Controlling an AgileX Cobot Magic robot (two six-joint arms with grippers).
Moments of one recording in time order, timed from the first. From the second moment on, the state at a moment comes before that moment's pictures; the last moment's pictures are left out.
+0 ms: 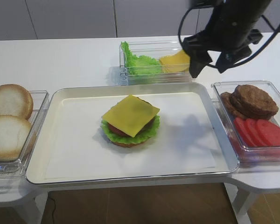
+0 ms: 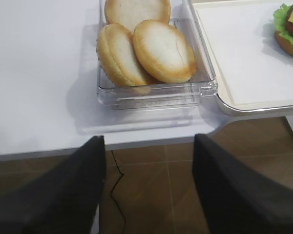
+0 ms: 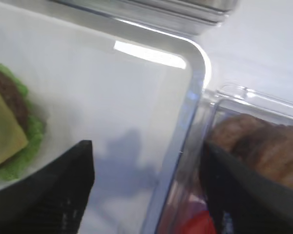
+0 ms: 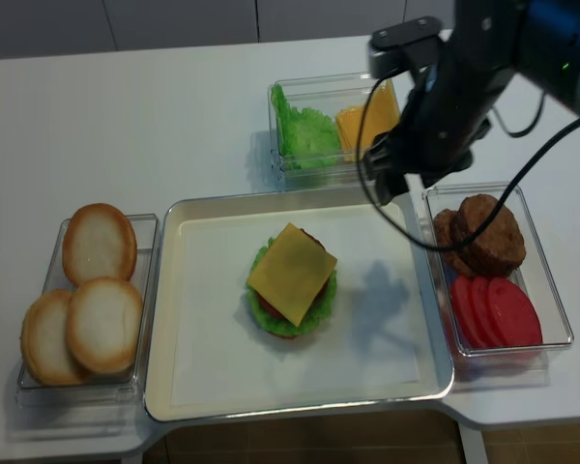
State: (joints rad) left arm 0.00 -0.02 -0.49 -0.04 1.18 -0.05; right arm 0.38 1.74 -1.49 0.12 1.06 -0.04
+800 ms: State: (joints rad) left arm 0.00 -0.02 -0.49 -0.04 1.18 -0.05; right arm 0.13 1.24 -1.12 0.14 1.10 0.00
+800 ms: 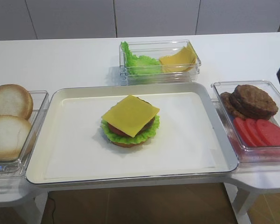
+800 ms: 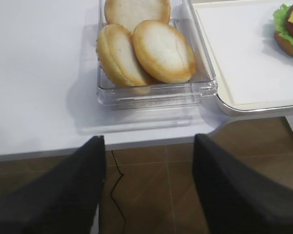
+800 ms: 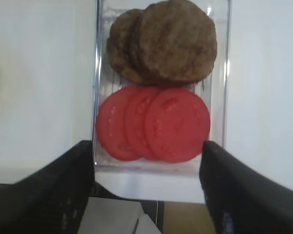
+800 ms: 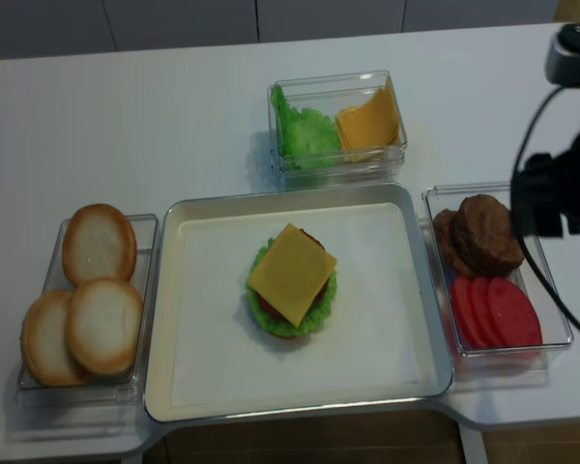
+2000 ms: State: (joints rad) left arm 0.00 -0.02 -0.49 -0.04 1.18 -0.05; right arm 0.13 0.03 -0.57 0.15 1.15 0.02
